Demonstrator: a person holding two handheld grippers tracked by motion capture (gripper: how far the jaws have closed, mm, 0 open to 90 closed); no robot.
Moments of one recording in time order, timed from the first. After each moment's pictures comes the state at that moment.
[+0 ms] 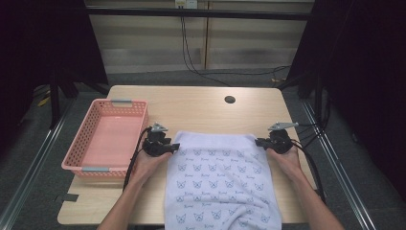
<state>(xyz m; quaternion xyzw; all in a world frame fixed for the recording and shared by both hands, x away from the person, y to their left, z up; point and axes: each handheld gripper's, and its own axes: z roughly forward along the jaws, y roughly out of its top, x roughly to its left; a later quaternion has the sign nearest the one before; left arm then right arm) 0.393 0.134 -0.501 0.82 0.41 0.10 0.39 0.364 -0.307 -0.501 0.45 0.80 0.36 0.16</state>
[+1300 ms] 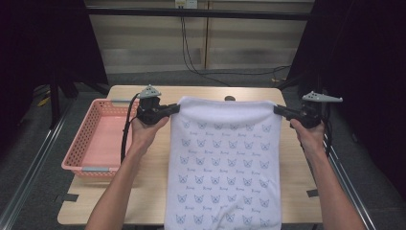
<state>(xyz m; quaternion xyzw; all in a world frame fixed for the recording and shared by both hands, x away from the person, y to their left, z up) 0.420 0.137 -0.373 0.77 0.34 0.13 0.53 0.372 -0.351 -0.382 0.45 0.70 0.51 0.21</state>
